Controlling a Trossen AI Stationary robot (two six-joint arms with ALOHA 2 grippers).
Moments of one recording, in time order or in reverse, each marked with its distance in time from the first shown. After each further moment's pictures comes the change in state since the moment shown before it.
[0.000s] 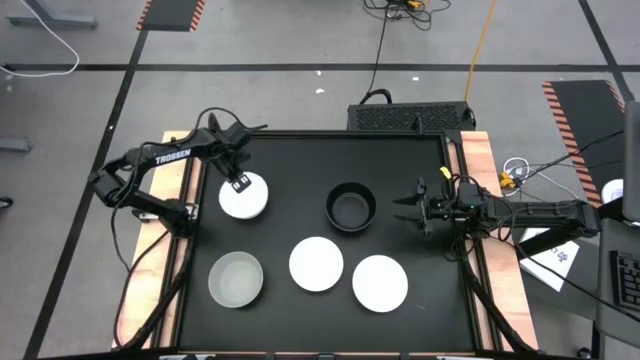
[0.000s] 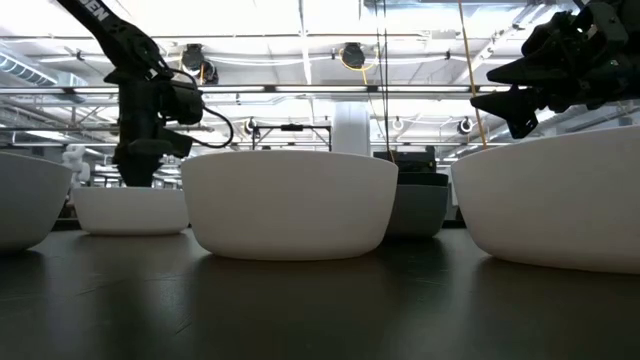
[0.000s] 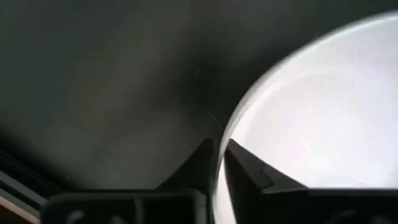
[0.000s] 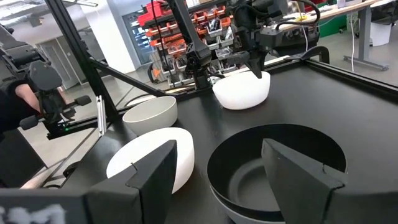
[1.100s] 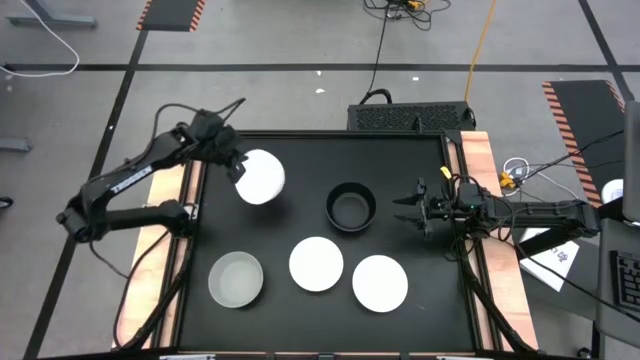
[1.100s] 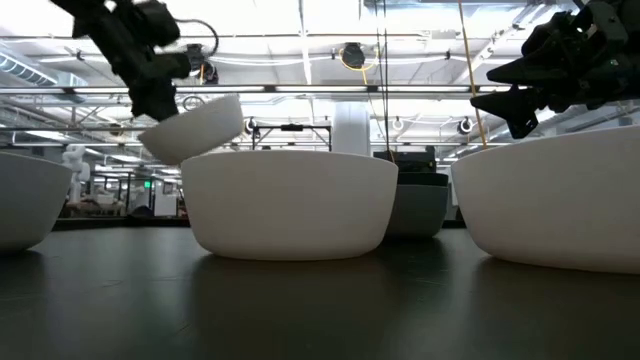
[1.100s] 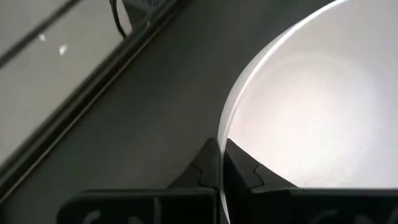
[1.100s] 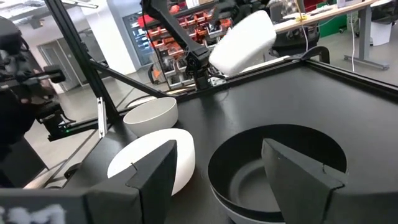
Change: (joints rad) left arm -0.025 -0.410 0.046 0.128 0.203 0.006; right arm 0.000 0.000 0.000 0.004 0.000 0.007
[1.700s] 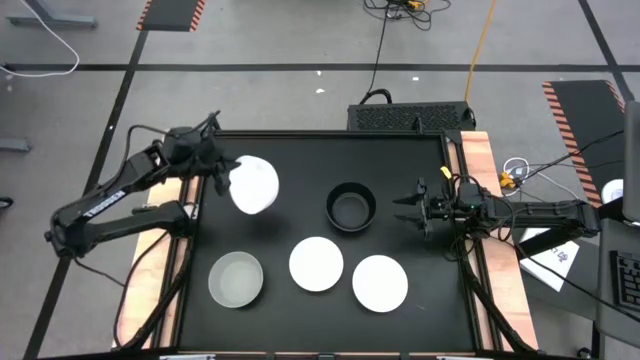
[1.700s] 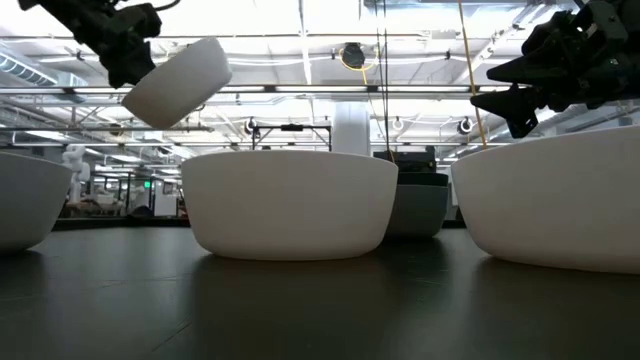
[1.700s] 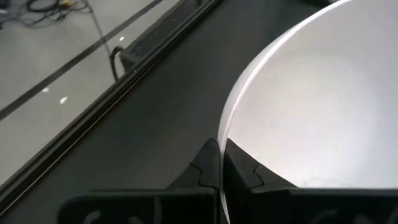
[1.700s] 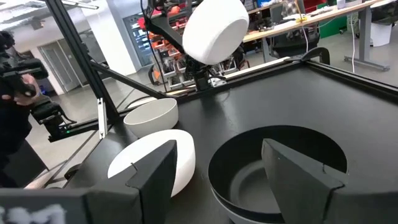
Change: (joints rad) left arm -0.165 -0.304 -0.073 0.013 -0.065 -0.122; right arm 0.000 0.000 0.000 0.003 0.000 0.000
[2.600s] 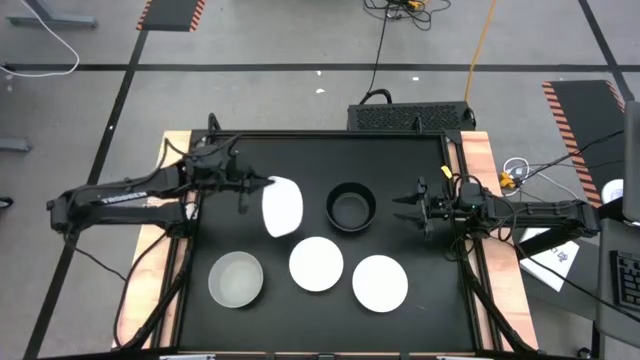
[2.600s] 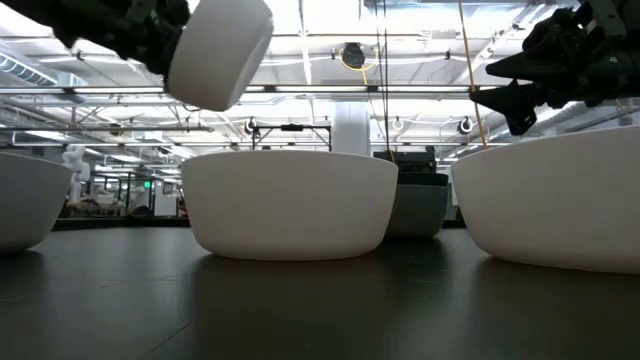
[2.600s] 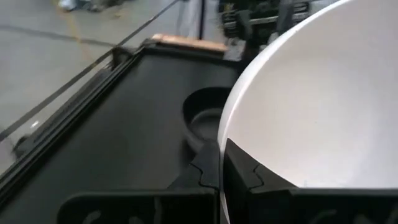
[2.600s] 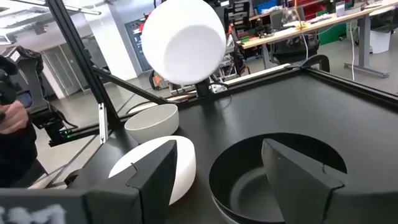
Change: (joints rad) left arm -0.293 0.154 -0.200 0.657 0.089 -0.038; right arm 0.000 0.001 0.000 0.025 0.004 -0.005
